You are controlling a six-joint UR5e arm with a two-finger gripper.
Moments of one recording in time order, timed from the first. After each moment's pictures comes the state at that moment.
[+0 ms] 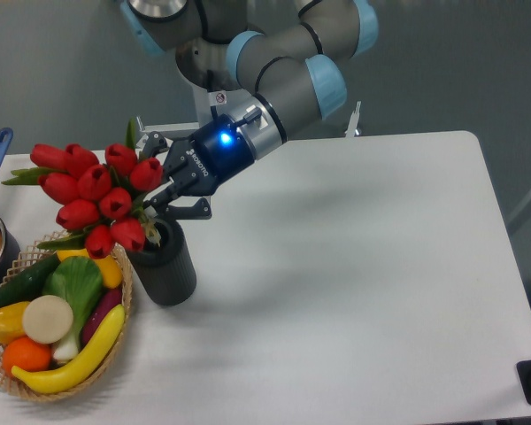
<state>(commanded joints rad) 2.52 -1.74 -2.00 -0.72 0.17 1.10</state>
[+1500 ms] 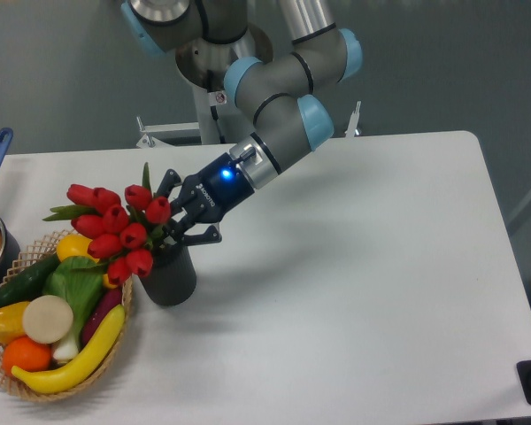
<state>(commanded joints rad) 2.56 -1.79 -2.13 -0.71 0.26 1.30</state>
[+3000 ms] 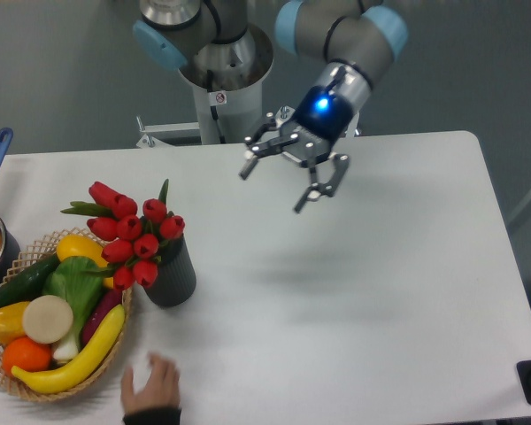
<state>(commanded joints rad) 2.92 -1.60 -2.05 -0.72 0.47 1.29</state>
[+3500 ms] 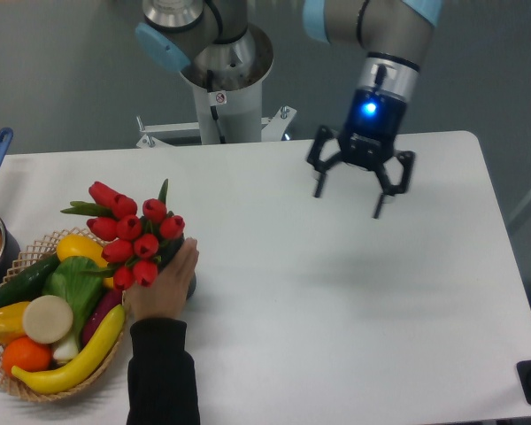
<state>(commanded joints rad) 2.90 -1.75 -1.88 -0.73 0.99 1.31</state>
